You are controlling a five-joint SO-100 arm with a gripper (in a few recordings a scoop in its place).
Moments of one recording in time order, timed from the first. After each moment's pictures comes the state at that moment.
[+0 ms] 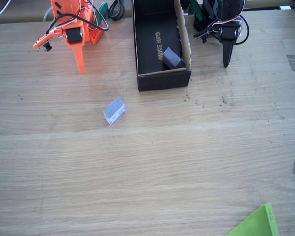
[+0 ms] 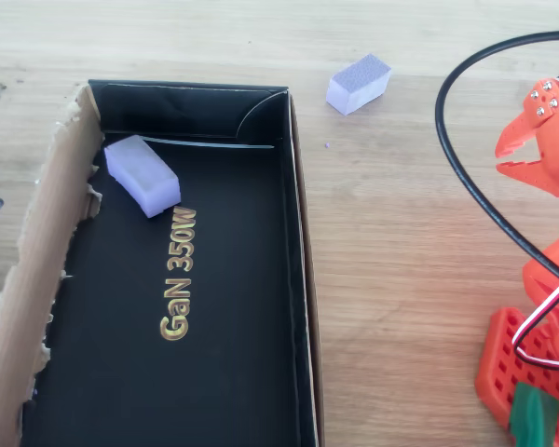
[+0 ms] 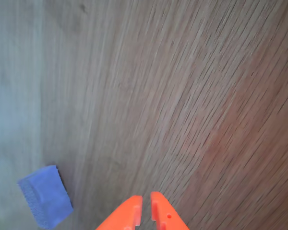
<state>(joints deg) 81.3 173.6 163.2 73.7 10.5</state>
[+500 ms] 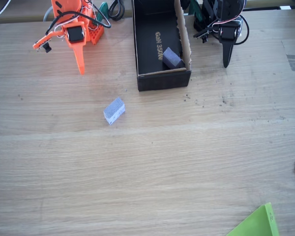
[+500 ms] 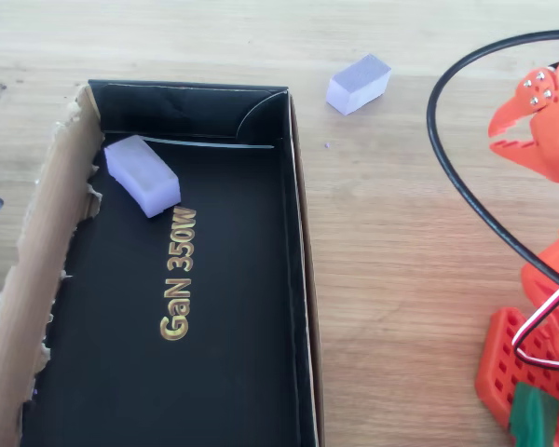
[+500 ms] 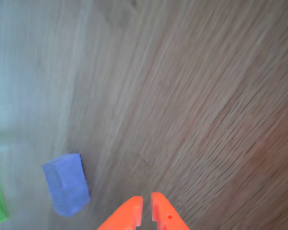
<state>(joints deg) 78.8 173.6 163.2 67.5 13.1</state>
